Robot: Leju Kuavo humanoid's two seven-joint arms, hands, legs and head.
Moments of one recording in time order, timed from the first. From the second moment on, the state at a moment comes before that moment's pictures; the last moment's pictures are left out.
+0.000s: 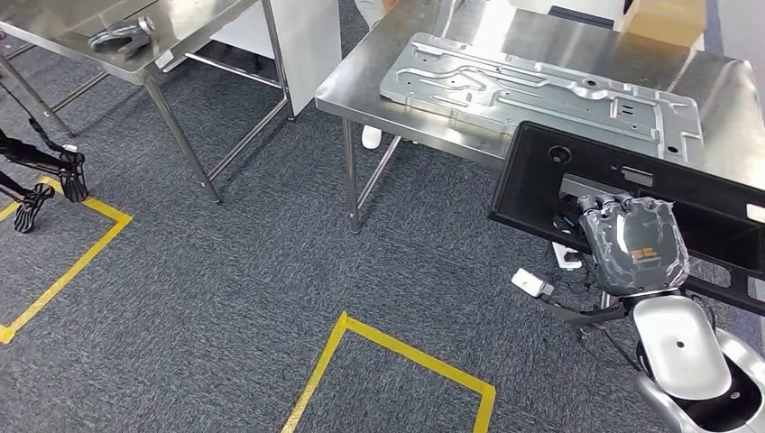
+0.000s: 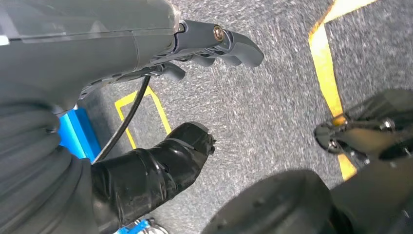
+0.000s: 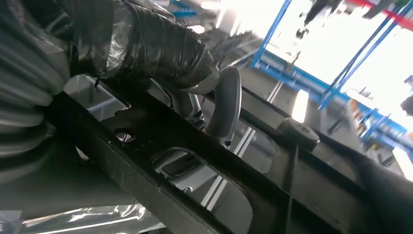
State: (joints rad) left arm -0.09 0.35 -1.14 -0.86 0.62 0.06 0.30; right arm -0.32 -0.73 0.53 -2.12 1.41 0.20 0.63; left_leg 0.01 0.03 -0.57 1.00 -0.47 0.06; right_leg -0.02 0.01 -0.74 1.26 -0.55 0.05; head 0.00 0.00
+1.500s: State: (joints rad) left arm -0.09 0.35 -1.15 -0.86 0.58 0.07 0.33; right arm -0.43 -0.56 0.77 -2.11 1.49 0.22 0.58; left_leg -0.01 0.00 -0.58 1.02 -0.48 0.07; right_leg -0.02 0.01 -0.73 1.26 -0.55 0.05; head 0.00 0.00
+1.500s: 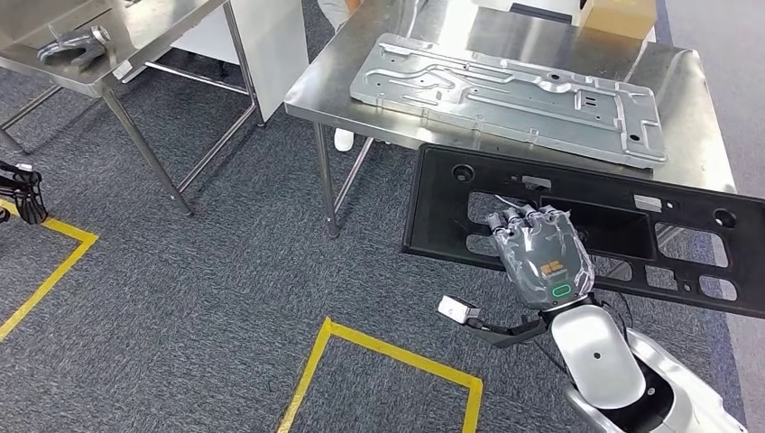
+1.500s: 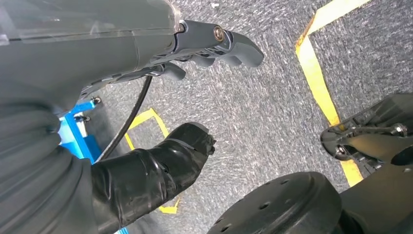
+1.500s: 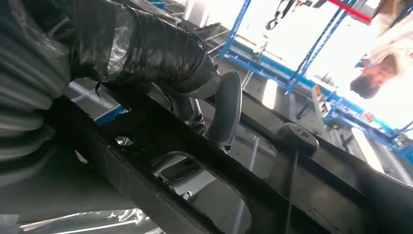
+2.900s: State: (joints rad) left arm -0.09 0.36 -1.14 -0.87 0.57 0.07 0.34; right arm -0.45 -0.55 0.79 -2.11 1.46 0.27 0.61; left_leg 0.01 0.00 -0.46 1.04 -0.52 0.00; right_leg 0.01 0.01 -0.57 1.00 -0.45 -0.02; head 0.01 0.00
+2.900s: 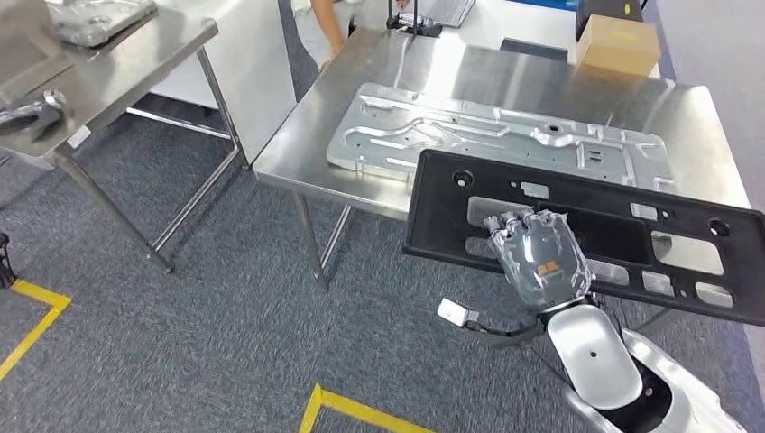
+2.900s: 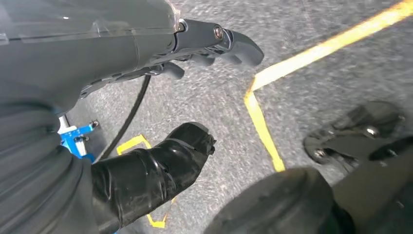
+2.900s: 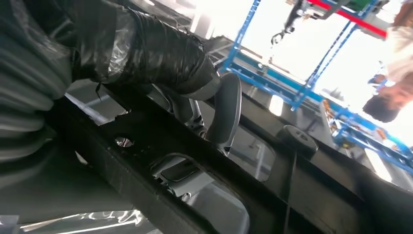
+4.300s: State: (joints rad) left arm -0.07 0.36 -1.13 -0.88 0.58 0.08 0.34; right arm -0.39 -0.56 0.76 -1.99 1.43 0.21 0.61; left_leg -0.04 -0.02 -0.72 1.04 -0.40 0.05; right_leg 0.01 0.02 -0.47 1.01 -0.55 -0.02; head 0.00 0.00
